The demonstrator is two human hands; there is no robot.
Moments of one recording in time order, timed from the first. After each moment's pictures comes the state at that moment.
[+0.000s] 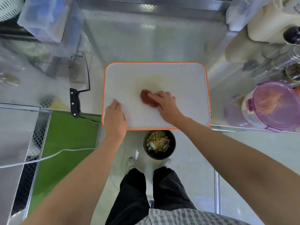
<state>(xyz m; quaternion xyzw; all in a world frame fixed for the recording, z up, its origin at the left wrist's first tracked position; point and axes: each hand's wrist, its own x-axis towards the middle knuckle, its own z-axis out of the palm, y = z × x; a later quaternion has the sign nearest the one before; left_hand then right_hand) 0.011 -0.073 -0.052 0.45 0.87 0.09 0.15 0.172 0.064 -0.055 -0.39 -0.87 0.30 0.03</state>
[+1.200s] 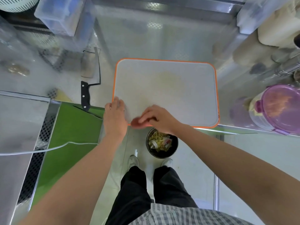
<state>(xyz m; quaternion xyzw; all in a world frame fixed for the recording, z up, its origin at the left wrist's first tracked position) -0.008 -0.101 -0.051 0.46 0.88 0.01 0.13 0.154 0.008 -0.040 -0.25 -0.85 0.45 0.00</state>
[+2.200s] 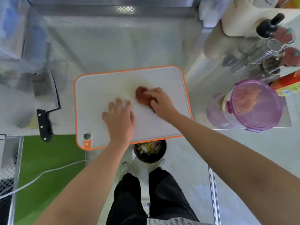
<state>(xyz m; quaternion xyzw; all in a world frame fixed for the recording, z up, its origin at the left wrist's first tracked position) 0.075 0.006 -0.064 0.52 0.85 0.01 0.09 0.206 0.125 -0.052 -0.46 -0.77 0.42 0.09</state>
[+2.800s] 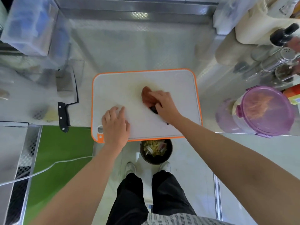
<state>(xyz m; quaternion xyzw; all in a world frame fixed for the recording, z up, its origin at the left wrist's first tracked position) 0.037 -0.046 -0.058 0.52 0.85 0.04 0.07 0.188 0.103 -0.048 -0.42 -0.82 0.37 0.10</state>
